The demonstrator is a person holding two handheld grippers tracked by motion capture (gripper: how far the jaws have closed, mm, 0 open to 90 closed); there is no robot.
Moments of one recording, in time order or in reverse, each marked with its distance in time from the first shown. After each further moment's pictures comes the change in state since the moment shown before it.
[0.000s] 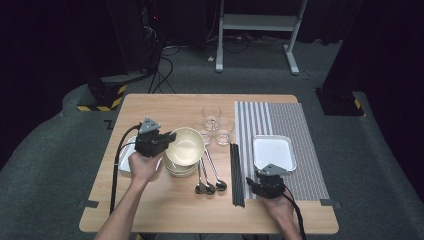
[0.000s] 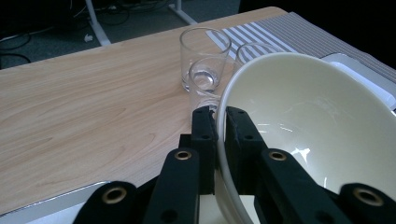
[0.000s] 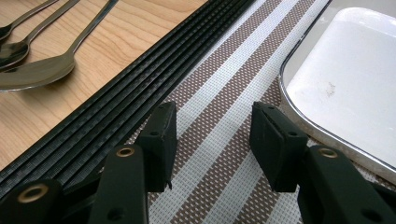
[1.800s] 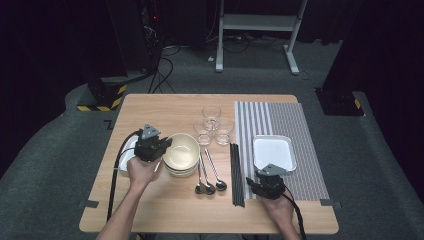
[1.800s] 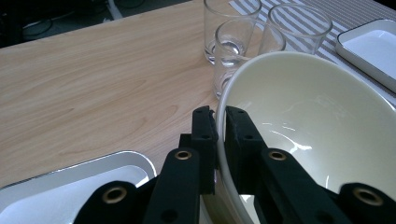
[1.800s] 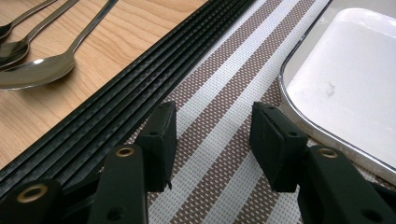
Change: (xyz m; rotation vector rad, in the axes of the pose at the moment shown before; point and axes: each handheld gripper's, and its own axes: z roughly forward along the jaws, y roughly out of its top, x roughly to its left) left arm 0.010 -0.025 0.012 0.062 0.077 0.010; right arm 0.000 0.000 0.000 0.001 -0.001 -0.003
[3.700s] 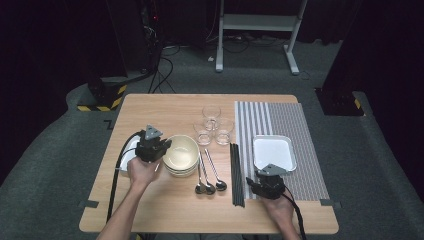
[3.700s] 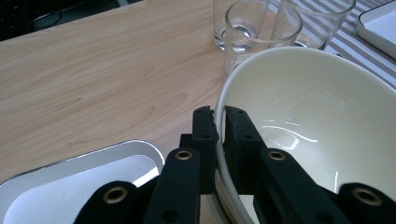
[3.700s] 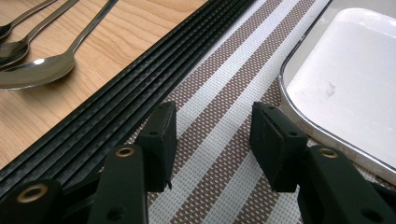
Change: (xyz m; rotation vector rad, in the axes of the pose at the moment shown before) left arm -0.002 -0.003 0.005 0.047 0.044 0.031; right arm 0.000 0.000 0.000 0.000 0.000 -0.001
